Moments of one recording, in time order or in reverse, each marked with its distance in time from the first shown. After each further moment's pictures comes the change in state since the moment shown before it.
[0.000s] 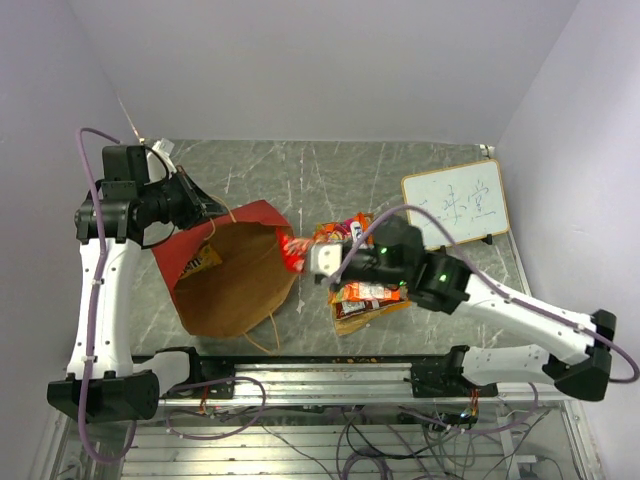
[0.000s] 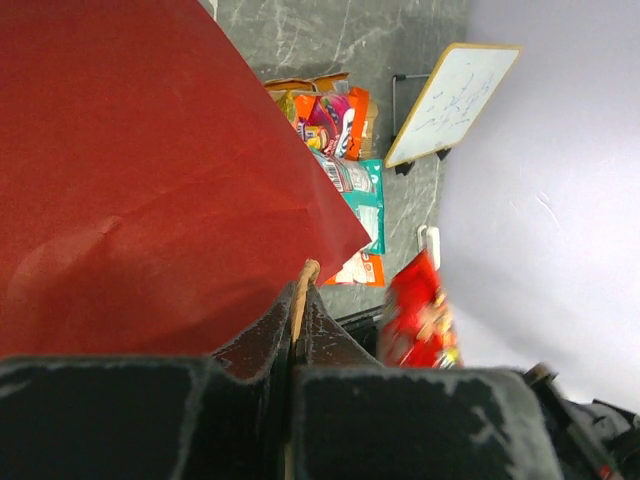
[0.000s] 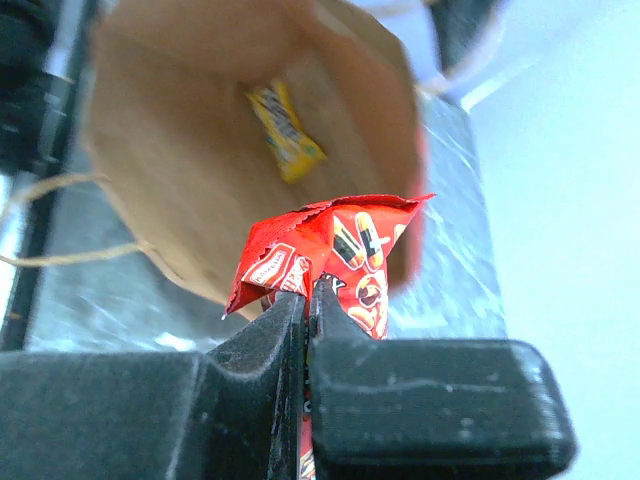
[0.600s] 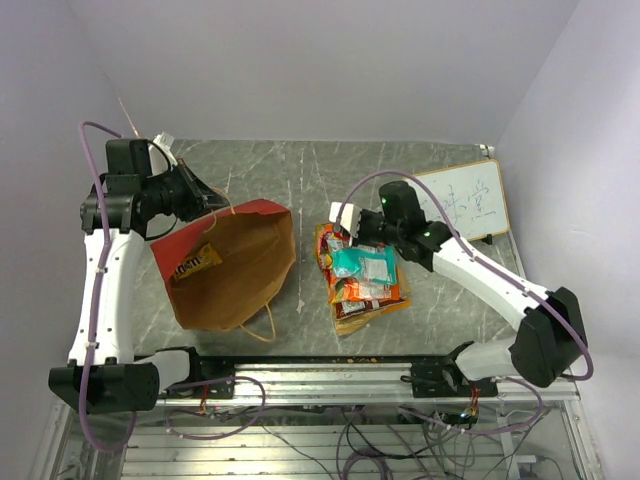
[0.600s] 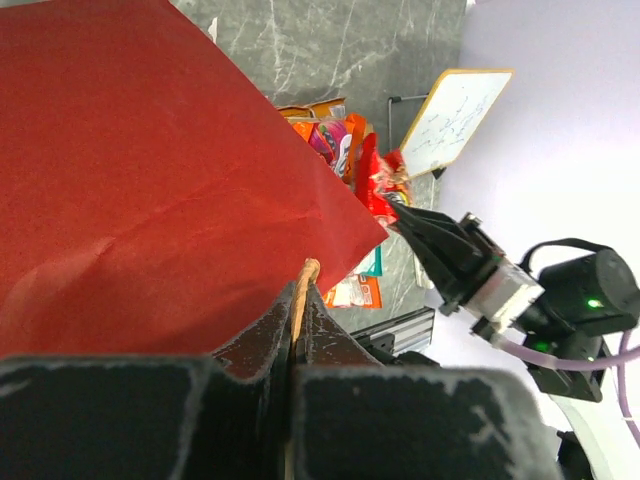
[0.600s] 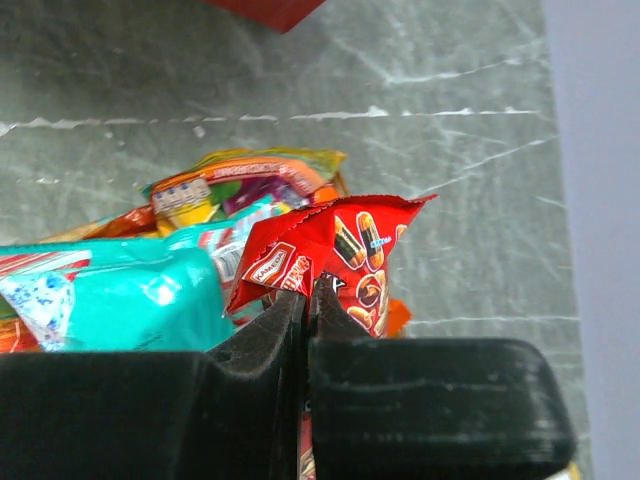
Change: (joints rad) left arm 0.000 0.047 -0.006 0.085 -0.011 -0.022; right arm -0.539 0.176 -0.094 -0.055 -0.107 -0.182
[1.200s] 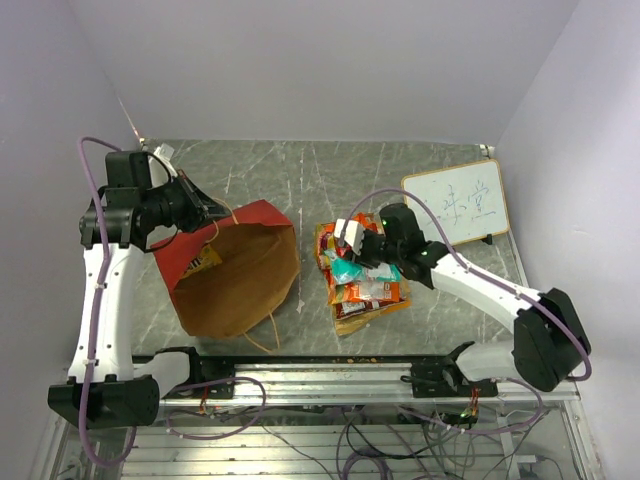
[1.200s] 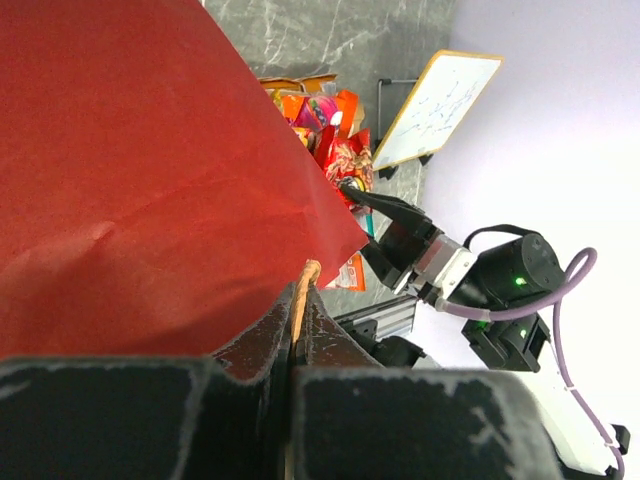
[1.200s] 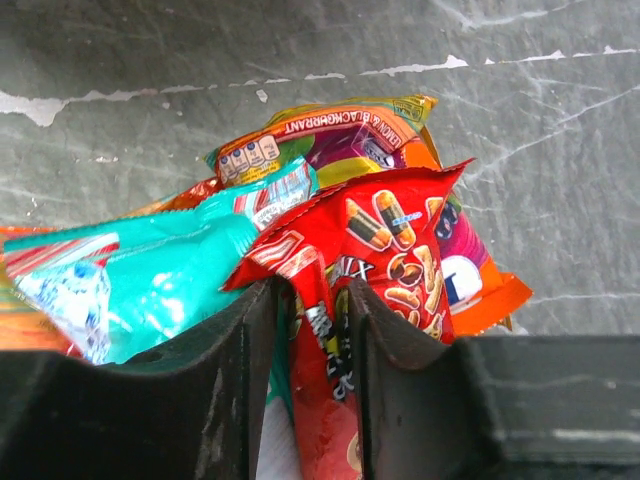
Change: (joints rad) left arm 0.000 -0.075 -0.066 -0.003 0.026 -0.056; right arm 0.003 0.009 -0.219 0.166 -0.025 0.120
